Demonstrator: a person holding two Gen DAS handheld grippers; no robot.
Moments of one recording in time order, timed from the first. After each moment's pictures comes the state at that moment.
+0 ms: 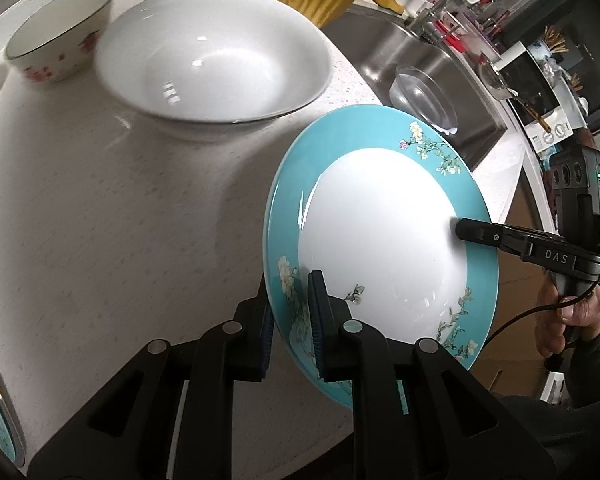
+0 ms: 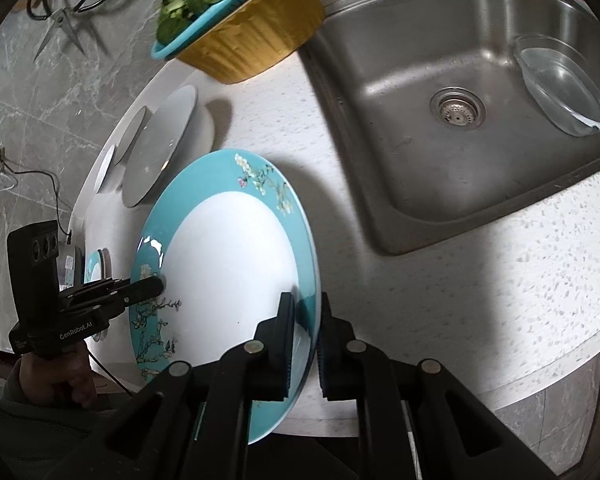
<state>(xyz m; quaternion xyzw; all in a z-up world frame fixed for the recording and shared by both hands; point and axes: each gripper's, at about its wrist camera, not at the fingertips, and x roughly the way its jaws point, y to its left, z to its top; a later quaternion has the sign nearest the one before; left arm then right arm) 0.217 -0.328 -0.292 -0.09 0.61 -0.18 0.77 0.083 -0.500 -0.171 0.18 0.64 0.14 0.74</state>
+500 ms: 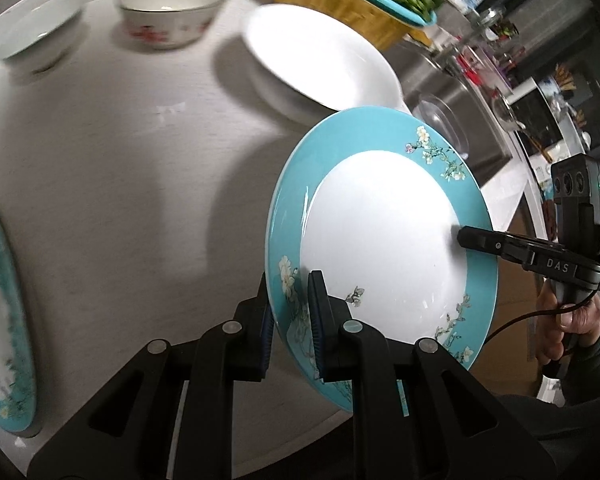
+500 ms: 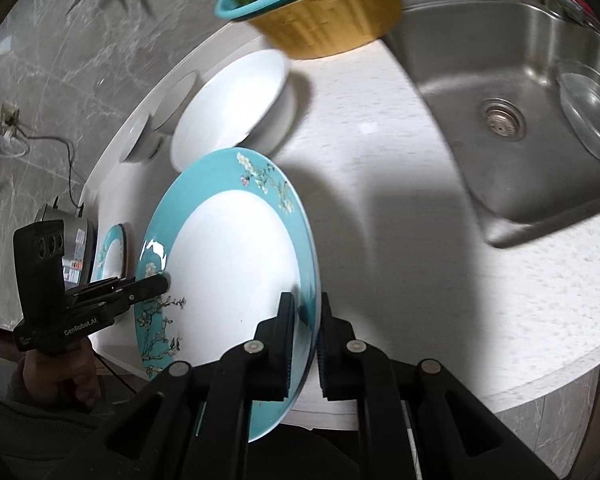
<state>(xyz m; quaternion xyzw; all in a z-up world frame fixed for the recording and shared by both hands) 0.174 -0.234 -0.277 -0.13 0.59 -0.14 0.78 0.078 -0.417 -0.156 0.14 0.64 0.18 0.73</state>
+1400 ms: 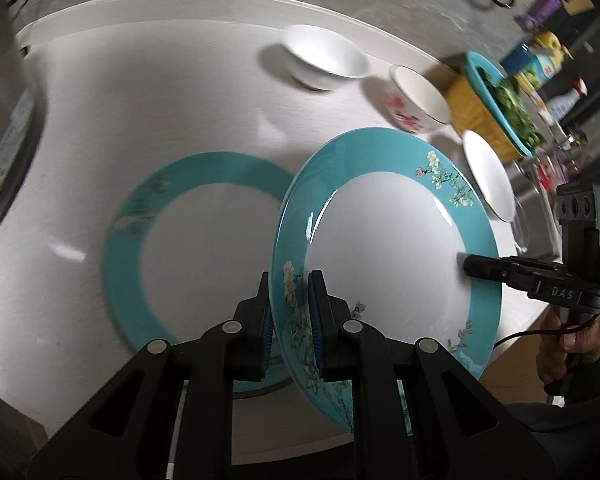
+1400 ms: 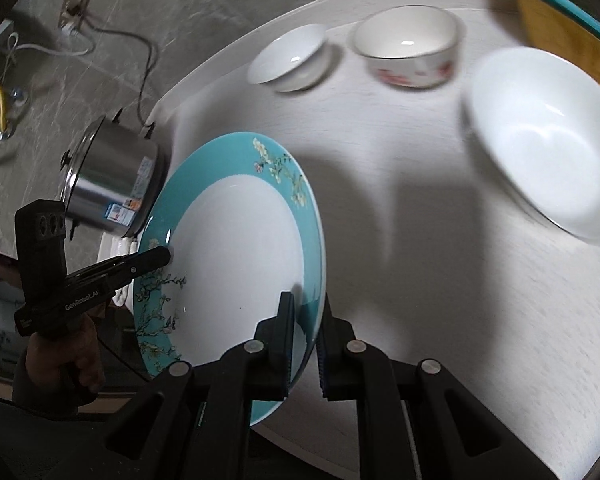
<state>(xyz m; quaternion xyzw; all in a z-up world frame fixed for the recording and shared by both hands) 0.070 0.015 -0.229 -0.21 0.54 0.04 0.82 0.114 -0.184 -0.158 0.07 0.65 0.35 0.67</state>
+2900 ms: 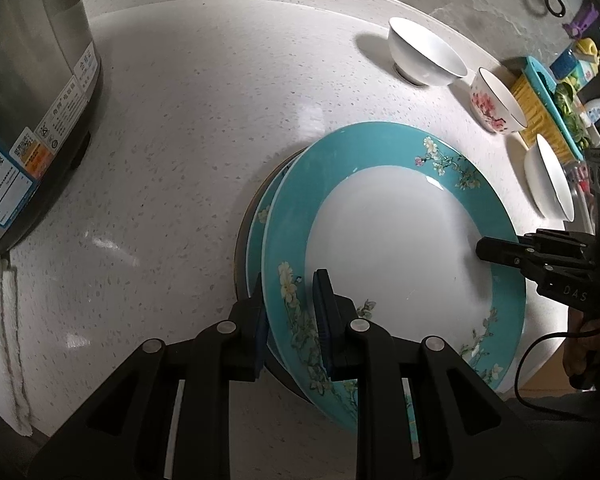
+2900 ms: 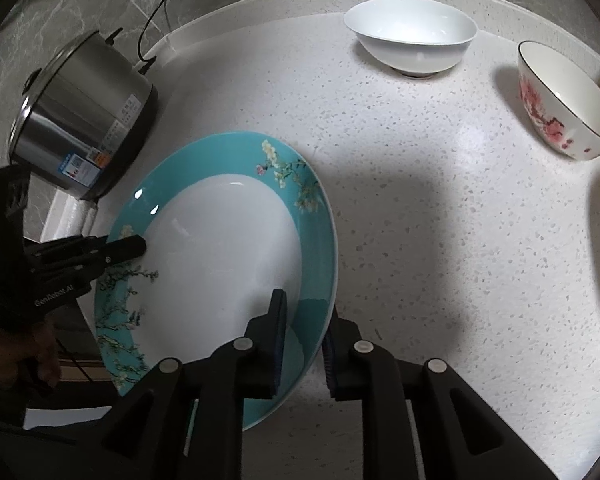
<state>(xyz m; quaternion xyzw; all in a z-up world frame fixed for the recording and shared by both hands) 0.049 0.106 -0.279 -0.17 0.56 0.09 0.81 0.100 -0.056 -0.198 -0.08 0.64 0.35 0.69</state>
